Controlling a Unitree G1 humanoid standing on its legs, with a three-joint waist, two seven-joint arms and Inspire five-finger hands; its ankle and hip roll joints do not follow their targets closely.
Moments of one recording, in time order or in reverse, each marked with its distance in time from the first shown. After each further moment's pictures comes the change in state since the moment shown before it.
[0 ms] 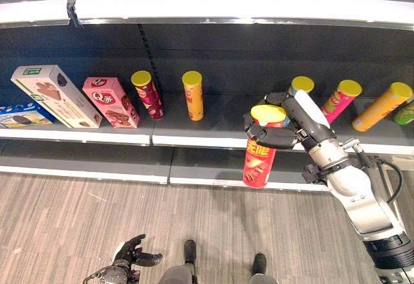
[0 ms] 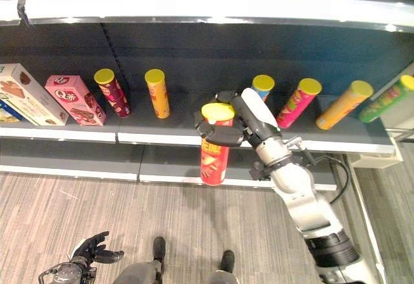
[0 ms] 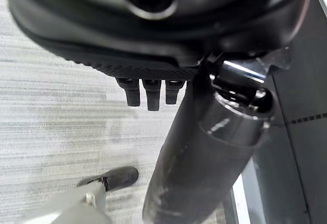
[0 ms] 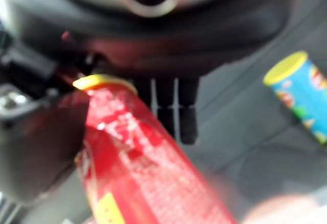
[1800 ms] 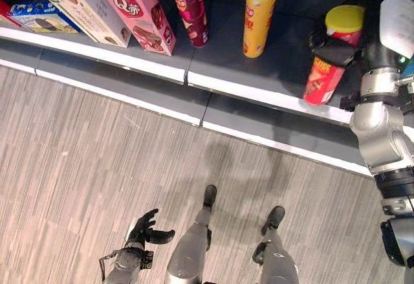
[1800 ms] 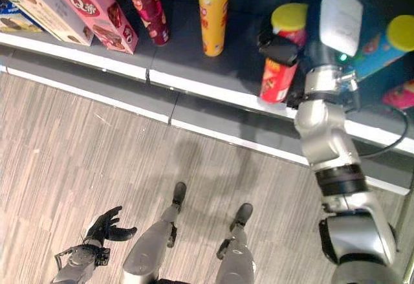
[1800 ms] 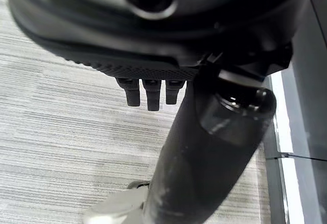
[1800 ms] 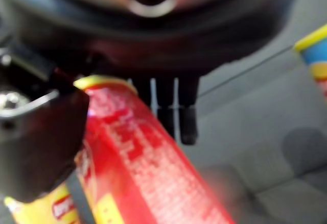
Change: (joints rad) left arm -0.074 -0.009 -0.104 -0.120 -0.052 -0.074 0.088; right arm -0.542 -0.140 0.037 0.475 -0.272 0.107 -0.473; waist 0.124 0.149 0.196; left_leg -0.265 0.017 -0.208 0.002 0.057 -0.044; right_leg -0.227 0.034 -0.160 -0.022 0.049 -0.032
